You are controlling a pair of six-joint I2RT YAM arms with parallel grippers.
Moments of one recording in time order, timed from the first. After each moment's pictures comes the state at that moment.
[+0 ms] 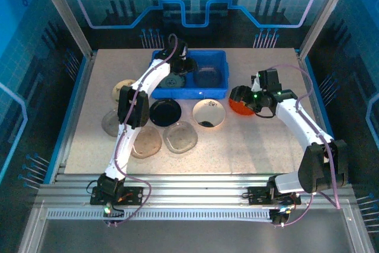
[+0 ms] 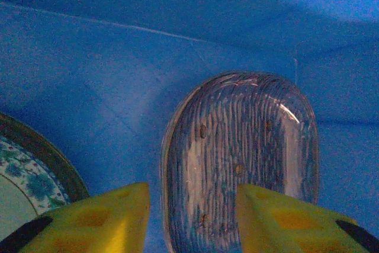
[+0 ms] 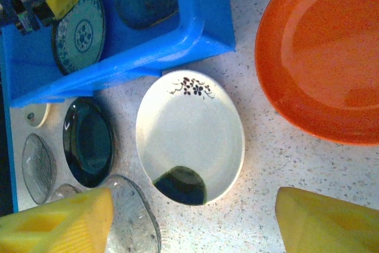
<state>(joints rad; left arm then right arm) -0.32 2.56 2.39 -0.72 0.24 -0.62 0.16 1.39 1.05 -0.58 -0.37 0.59</state>
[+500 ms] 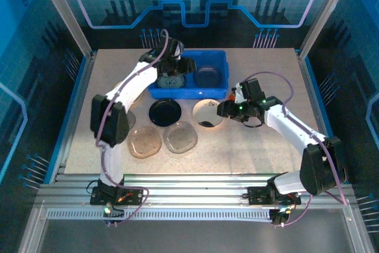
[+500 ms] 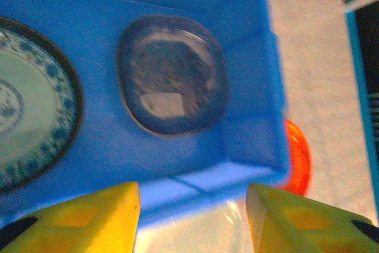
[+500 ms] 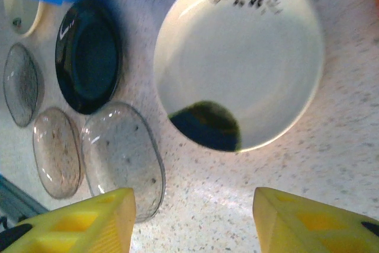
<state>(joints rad) -0.39 1.96 1.80 -0.62 0.25 -0.58 0.37 1.39 0.96 -0.55 -0.39 0.54</state>
